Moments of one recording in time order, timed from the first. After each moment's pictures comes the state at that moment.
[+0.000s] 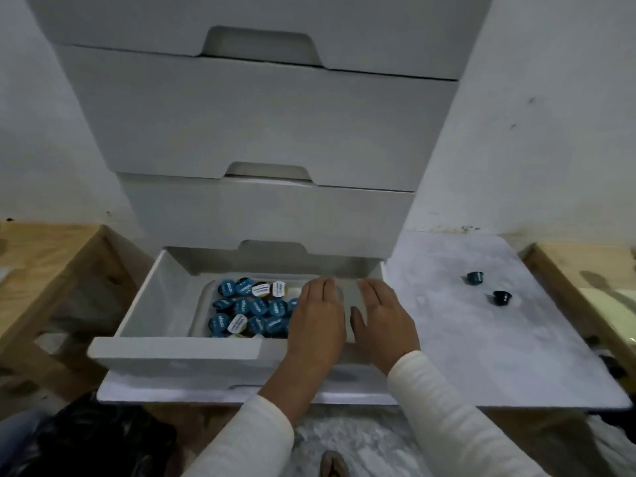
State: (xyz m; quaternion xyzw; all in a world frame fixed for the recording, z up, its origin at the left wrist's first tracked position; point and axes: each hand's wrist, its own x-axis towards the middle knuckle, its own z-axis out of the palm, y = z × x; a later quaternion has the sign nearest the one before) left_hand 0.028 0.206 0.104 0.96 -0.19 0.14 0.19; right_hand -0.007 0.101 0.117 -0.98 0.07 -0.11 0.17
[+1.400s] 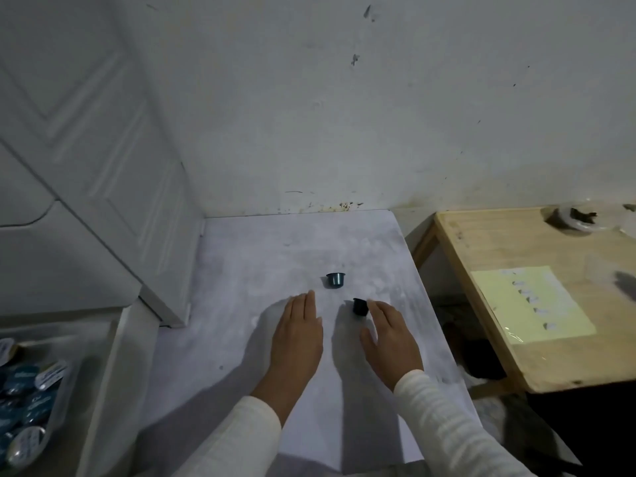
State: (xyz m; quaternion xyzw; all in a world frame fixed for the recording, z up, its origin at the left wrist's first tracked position) left_hand 0.071 -0.160 -0.013 0.96 -0.22 -0.03 0.16; right_hand 0.003 -0.304 0.001 -0.95 0.20 0.00 0.25
